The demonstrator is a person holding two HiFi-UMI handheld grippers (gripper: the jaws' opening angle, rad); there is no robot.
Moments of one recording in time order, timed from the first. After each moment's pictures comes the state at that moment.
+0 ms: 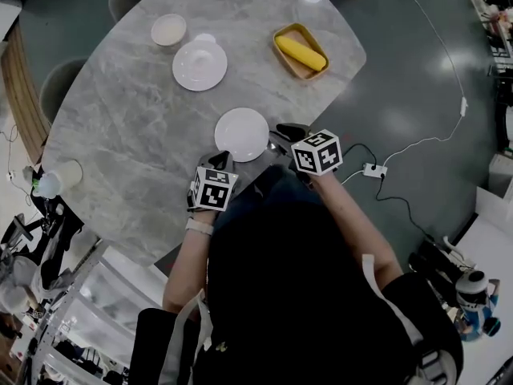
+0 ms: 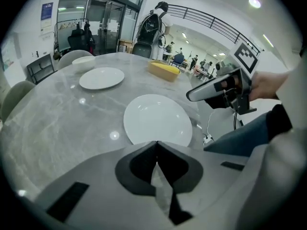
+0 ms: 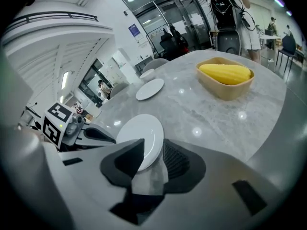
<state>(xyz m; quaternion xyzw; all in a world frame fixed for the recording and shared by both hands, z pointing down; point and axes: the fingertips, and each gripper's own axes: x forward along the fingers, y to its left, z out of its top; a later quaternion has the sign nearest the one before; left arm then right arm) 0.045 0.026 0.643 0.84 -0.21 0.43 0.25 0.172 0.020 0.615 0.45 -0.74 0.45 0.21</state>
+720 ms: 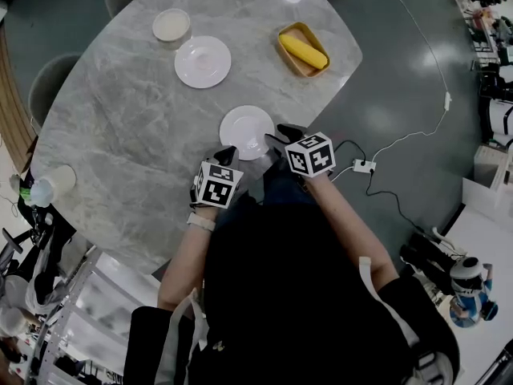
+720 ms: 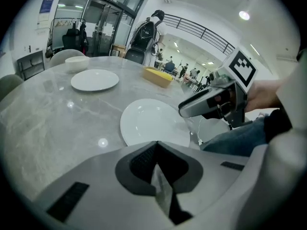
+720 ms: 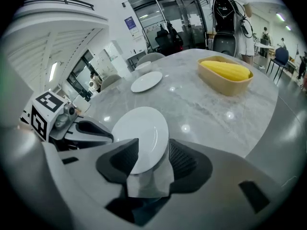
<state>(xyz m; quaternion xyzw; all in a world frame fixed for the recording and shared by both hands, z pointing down) 0.051 0.025 0.644 0.87 -0.16 0.38 0.27 0.152 0.024 0.632 0.49 -0.70 0.45 0.26</state>
